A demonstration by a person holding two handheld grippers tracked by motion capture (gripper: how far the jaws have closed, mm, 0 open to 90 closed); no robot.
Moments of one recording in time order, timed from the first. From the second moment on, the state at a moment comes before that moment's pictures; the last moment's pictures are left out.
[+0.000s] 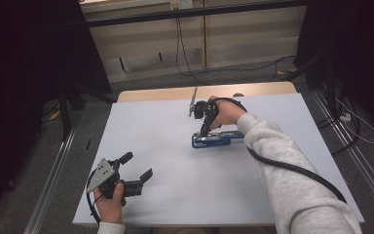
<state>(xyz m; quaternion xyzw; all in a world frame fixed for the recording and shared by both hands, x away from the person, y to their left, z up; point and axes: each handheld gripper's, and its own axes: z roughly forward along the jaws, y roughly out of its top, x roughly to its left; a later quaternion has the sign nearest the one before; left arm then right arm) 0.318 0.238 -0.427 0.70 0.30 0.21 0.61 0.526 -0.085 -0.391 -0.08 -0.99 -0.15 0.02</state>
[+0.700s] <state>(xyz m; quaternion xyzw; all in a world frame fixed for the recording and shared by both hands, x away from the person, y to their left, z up) 0.317 0.238 -0.427 0.69 0.30 0.21 0.62 0.526 -0.081 -0.395 -0.07 -0.99 -0.13 0.01</state>
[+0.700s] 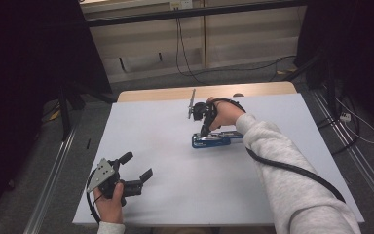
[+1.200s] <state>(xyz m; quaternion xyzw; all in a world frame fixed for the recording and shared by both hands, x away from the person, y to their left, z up) 0.317 0.237 -0.428 0.69 0.31 0.21 0.62 0.525 -0.077 -0.396 -0.07 -0.99 -0.13 0.02</state>
